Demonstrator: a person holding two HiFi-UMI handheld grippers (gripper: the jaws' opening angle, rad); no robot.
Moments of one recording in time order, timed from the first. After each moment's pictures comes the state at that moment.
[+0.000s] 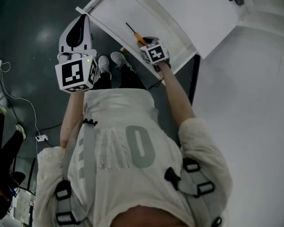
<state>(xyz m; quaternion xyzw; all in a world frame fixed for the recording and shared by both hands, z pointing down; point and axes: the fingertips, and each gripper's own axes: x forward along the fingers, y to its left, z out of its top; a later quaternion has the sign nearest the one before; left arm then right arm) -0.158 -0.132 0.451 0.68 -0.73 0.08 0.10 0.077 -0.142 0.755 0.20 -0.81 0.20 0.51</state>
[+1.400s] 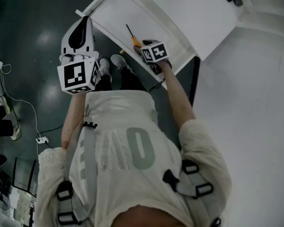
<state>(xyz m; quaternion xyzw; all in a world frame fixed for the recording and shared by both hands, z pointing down) -0.150 -0.134 0.446 0.68 -0.72 0.08 0.09 0.071 -0.127 0.756 0.18 -0.80 0.29 0.50</state>
